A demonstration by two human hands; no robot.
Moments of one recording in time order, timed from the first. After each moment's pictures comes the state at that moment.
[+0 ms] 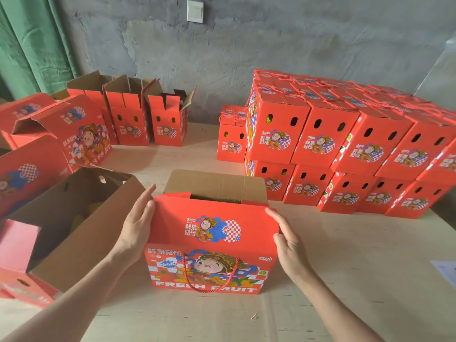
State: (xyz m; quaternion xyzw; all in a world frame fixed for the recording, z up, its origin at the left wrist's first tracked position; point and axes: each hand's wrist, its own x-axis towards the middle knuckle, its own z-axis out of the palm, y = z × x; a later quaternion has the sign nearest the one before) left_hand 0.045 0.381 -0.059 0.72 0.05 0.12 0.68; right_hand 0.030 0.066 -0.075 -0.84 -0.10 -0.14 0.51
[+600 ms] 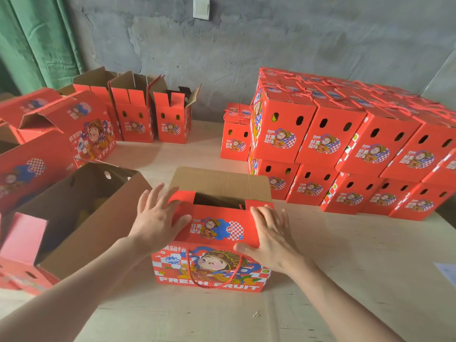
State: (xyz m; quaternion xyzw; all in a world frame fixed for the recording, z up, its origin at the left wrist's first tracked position) left_hand 0.054 0.376 -0.058 0.98 -0.11 0.13 0.12; right_hand 0.047 0.092 -0.056 -0.98 -0.17 0.00 0.07
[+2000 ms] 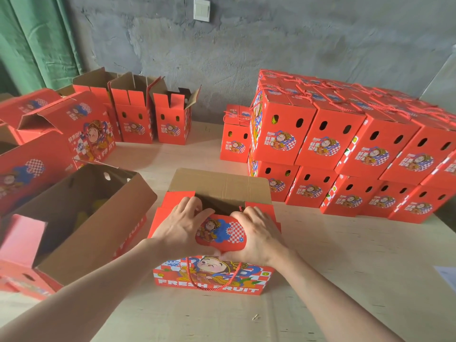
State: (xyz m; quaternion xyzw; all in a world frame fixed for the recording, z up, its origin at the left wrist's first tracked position) left_hand 0.053 0.337 -0.048 0.97 -0.23 0.08 0.10; right_hand 0.060 0.117 -0.051 -0.96 -0.25 -0.06 0.11
